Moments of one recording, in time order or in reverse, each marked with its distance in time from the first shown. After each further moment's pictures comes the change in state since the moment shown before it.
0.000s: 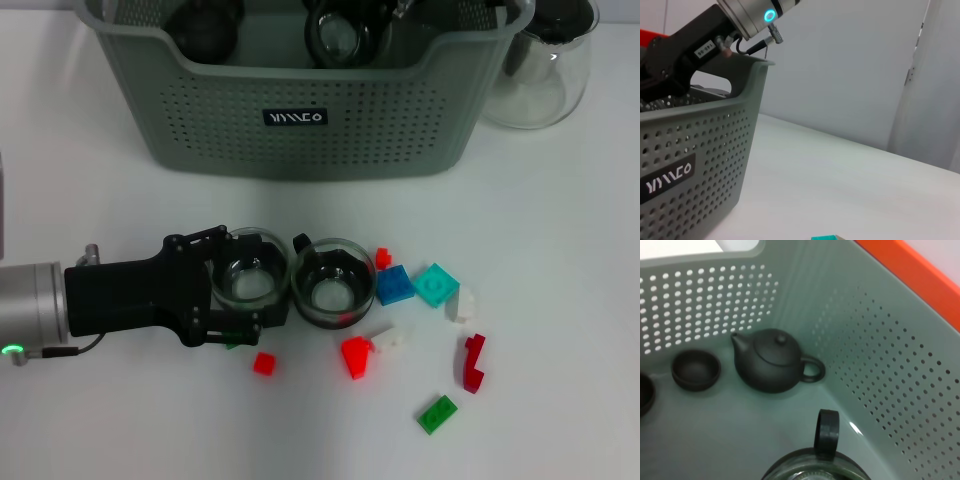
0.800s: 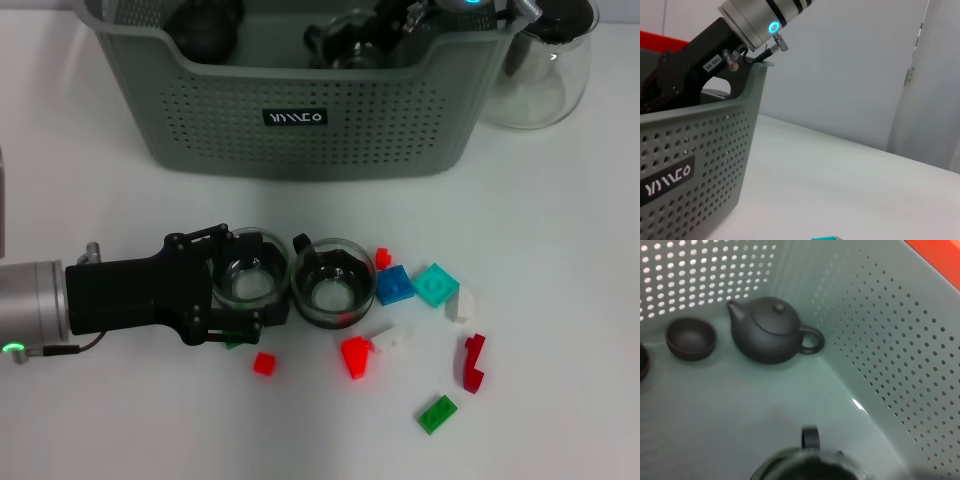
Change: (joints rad) left arm -0.004 0.000 0.000 0.000 0.000 0.000 0.000; right arm -0.008 0.005 -0.031 -0.006 -0.073 -0.025 0.083
